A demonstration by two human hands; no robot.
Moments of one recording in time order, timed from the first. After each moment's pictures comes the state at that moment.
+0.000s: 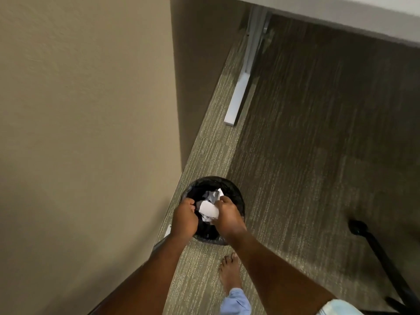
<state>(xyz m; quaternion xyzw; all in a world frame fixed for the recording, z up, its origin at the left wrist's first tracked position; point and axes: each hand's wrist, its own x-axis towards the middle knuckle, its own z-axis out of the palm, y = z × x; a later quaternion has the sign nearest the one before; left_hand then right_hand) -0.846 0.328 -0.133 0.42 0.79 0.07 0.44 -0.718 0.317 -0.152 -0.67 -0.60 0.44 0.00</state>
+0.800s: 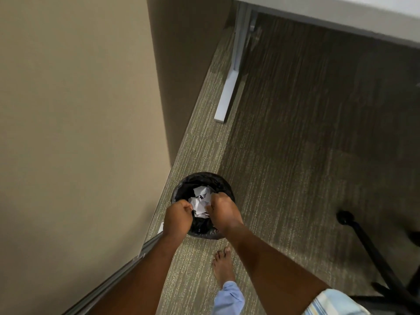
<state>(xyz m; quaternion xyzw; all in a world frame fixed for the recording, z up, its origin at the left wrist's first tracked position) -0.835 0.309 -0.129 0.49 0.77 0.05 0.40 -0.696 0.311 -0.138 -0.68 -0.61 0.41 0.01</state>
